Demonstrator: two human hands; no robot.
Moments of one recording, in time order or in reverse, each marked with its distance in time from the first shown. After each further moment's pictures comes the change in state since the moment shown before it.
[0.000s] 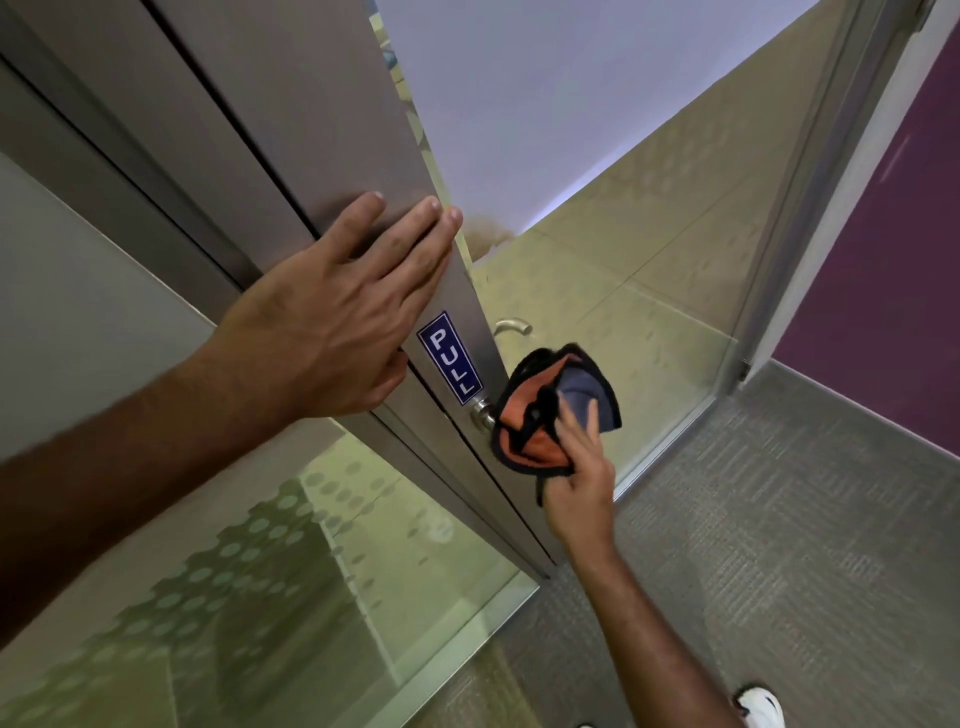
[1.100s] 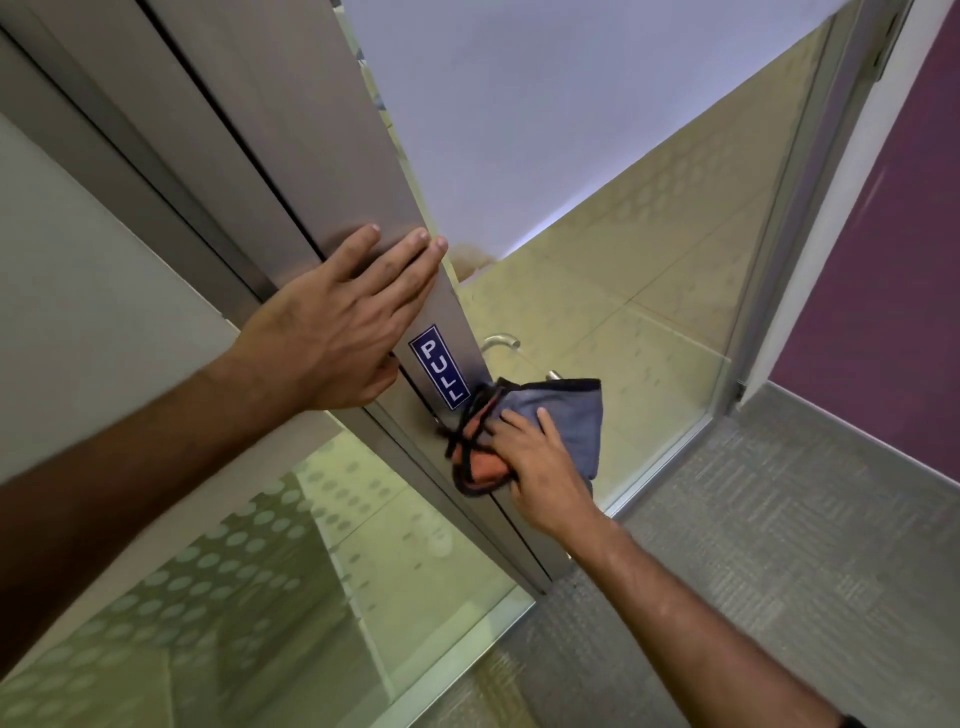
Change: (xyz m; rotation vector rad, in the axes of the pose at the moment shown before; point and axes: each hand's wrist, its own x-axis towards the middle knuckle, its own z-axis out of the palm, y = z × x) left_hand -0.001 0.001 -0.001 -0.014 0.077 -0.019; right_hand 0.027 -0.032 -0.023 -0.613 -0.597 -0.381
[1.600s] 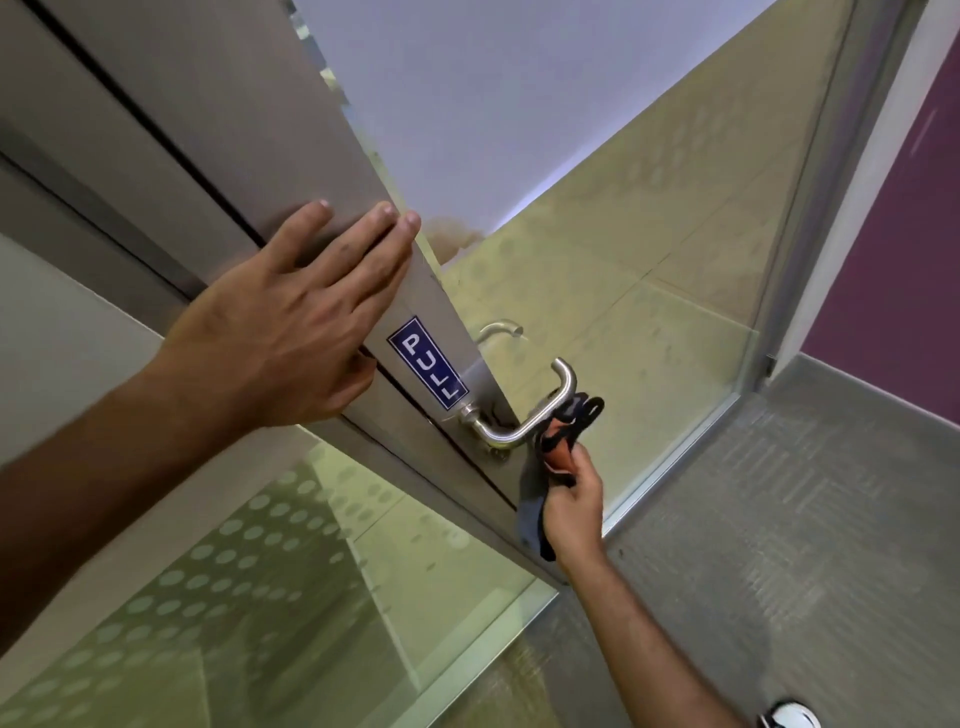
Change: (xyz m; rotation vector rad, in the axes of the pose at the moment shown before) left_hand 0.002 0.000 0.002 -0.041 0.014 -0.018; right_hand -0.017 0.017 0.068 1.097 0.552 0.746
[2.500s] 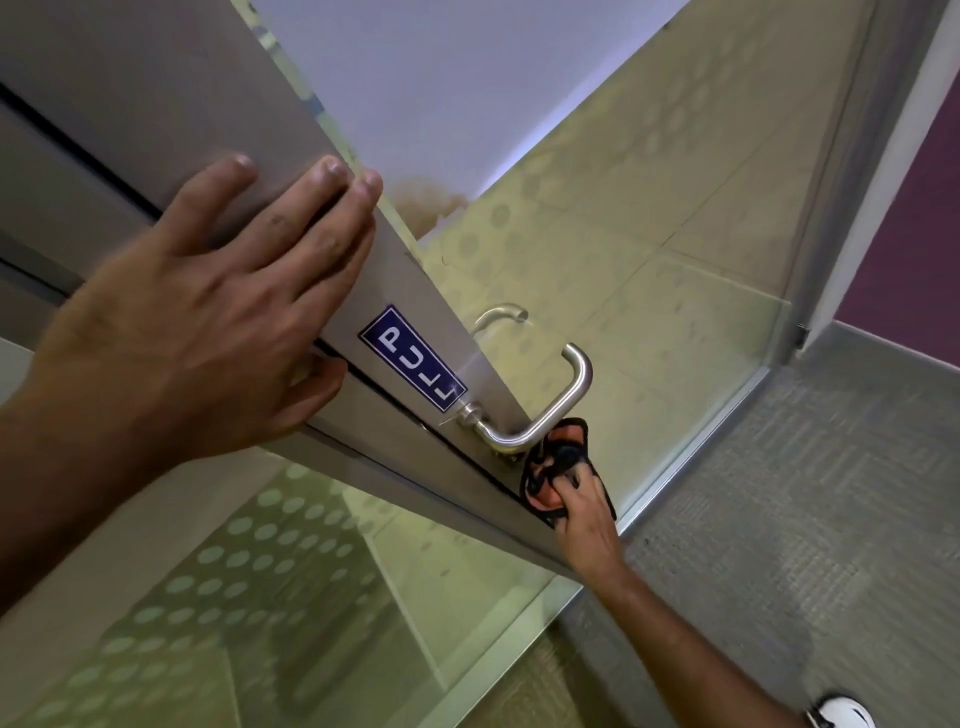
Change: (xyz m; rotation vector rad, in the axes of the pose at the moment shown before) left_hand 0.002 -0.003 0.038 -0.084 0.148 -0.004; right_hand 0.038 0.105 -0.012 -0.912 -0.228 -0.305
